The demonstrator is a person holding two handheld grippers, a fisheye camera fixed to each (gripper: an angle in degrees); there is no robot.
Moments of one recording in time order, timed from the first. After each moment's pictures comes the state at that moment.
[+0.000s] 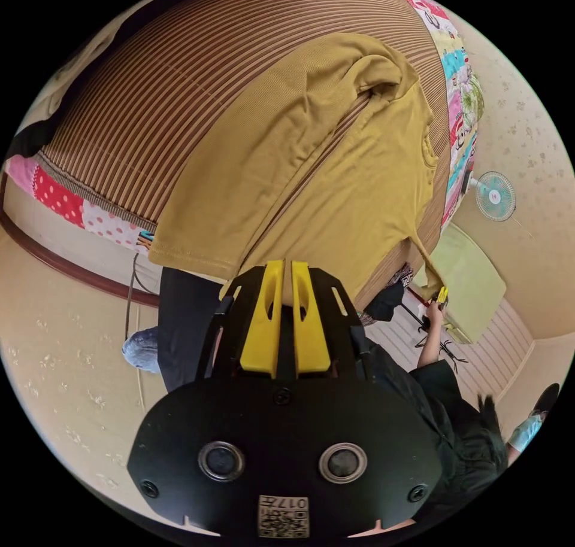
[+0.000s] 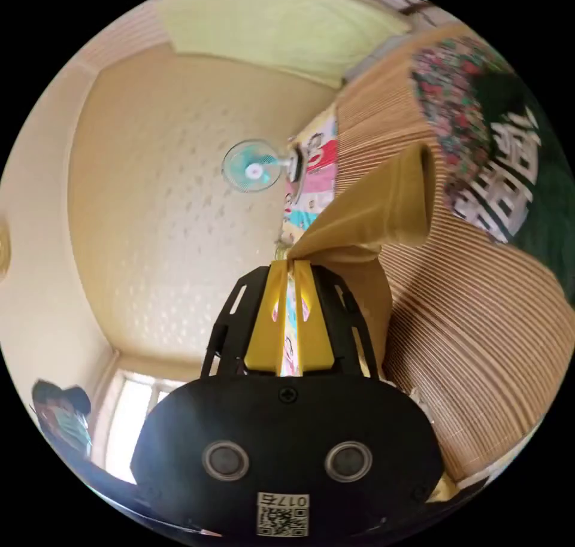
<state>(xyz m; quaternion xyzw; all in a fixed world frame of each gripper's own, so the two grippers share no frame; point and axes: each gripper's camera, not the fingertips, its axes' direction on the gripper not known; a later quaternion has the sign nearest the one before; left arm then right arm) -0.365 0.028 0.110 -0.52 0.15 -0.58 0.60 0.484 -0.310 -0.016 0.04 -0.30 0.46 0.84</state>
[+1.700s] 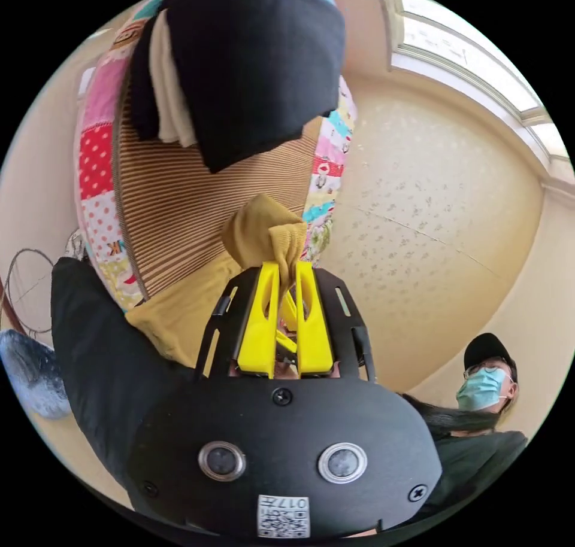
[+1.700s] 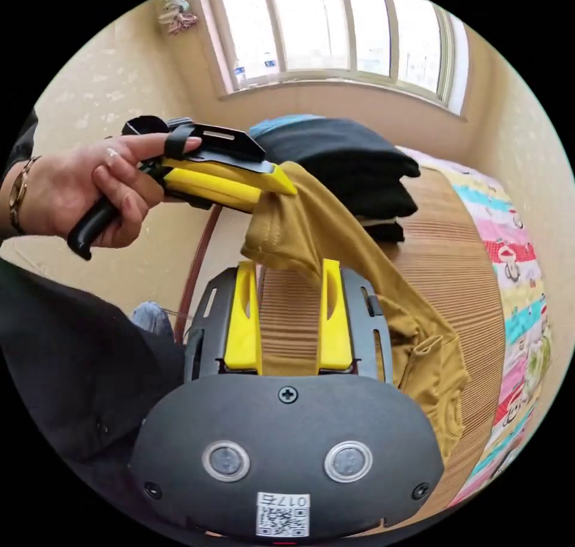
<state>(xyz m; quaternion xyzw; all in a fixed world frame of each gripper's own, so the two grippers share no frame) -0.438 0.005 -0.189 -0.04 0.16 -0.78 0.60 -0.263 -0.065 -0.128 -0.14 -0.41 -0.50 0.75</state>
